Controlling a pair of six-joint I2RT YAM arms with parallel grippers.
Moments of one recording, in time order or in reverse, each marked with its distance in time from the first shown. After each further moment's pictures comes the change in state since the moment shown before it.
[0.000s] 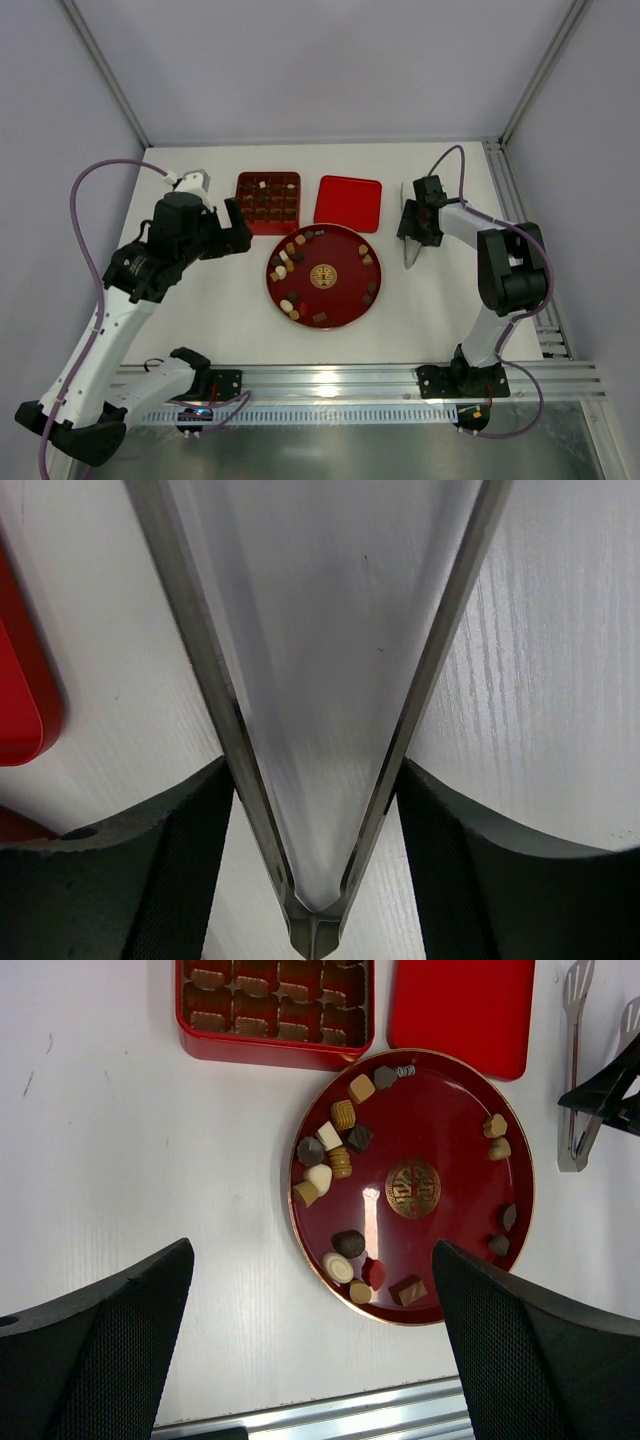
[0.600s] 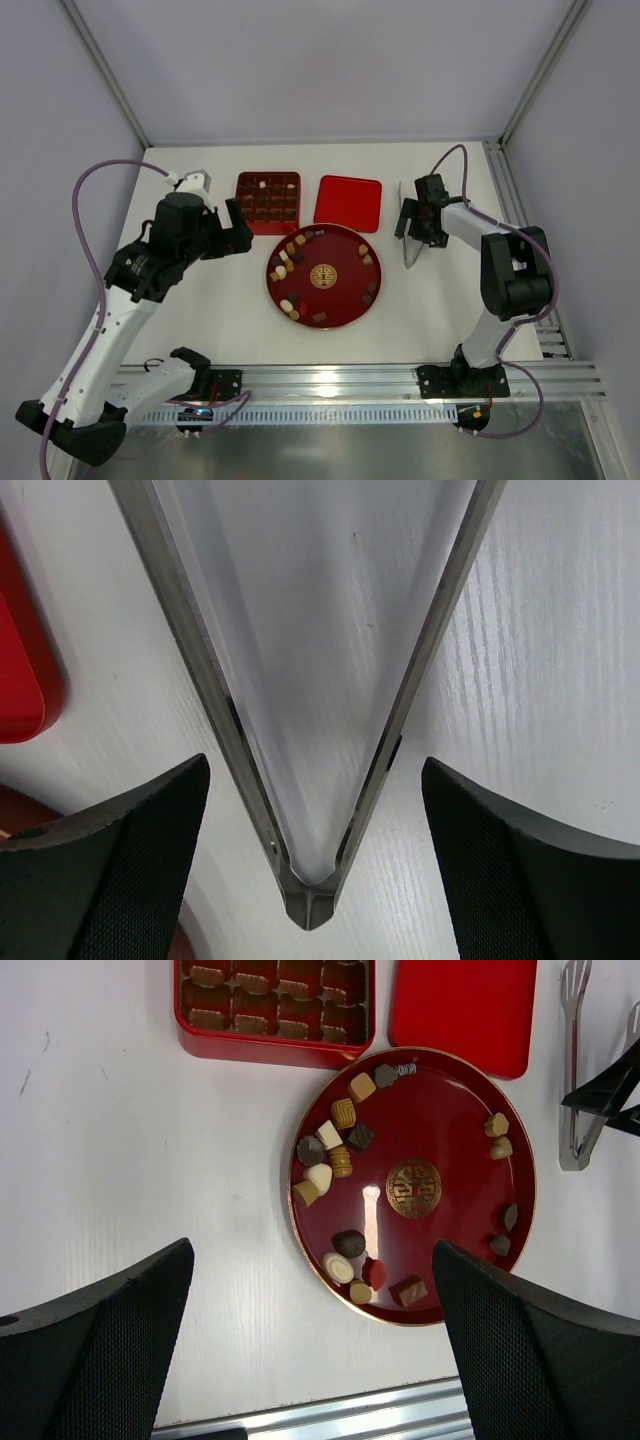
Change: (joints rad) left arm 0.000 0.001 -0.012 0.008 0.002 -0.002; right arm 0.000 -0.023 0.004 -0.040 0.002 0.003
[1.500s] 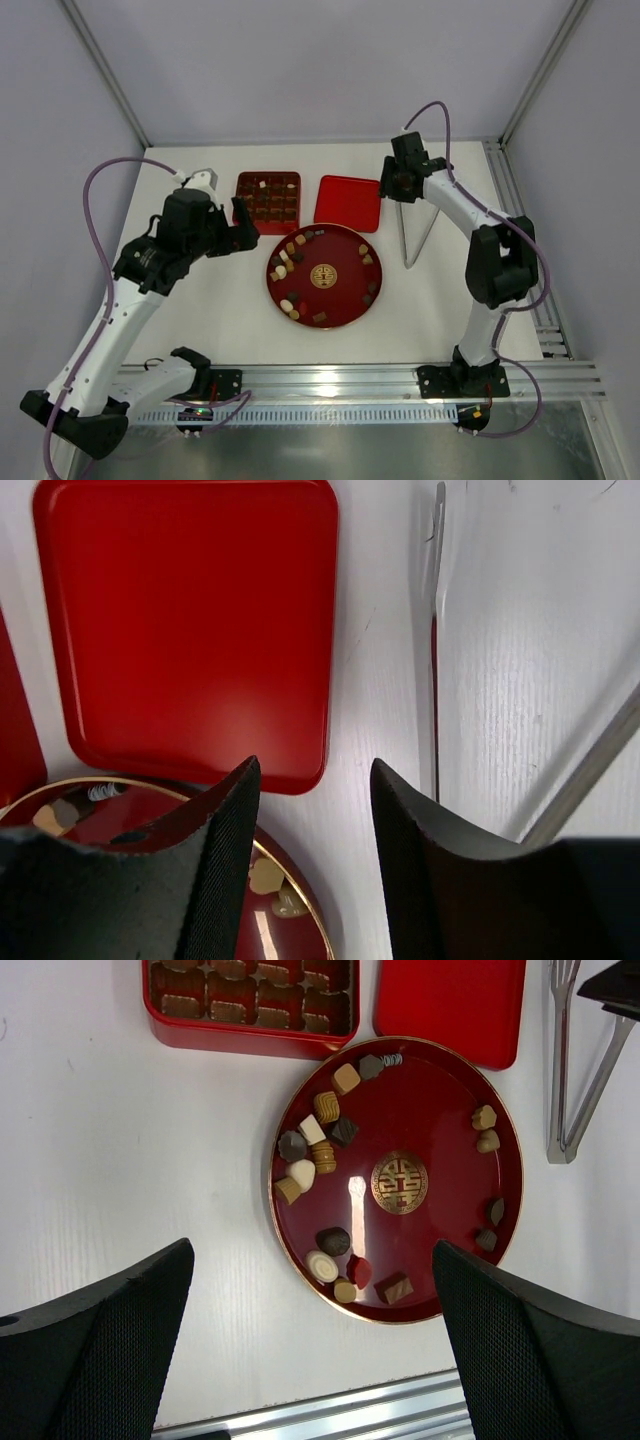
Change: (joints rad) left arm 0.000 0.035 -0.009 0.025 0.035 -0.023; right arm 0.120 0.072 0.422 -0.137 -0.016 -0.001
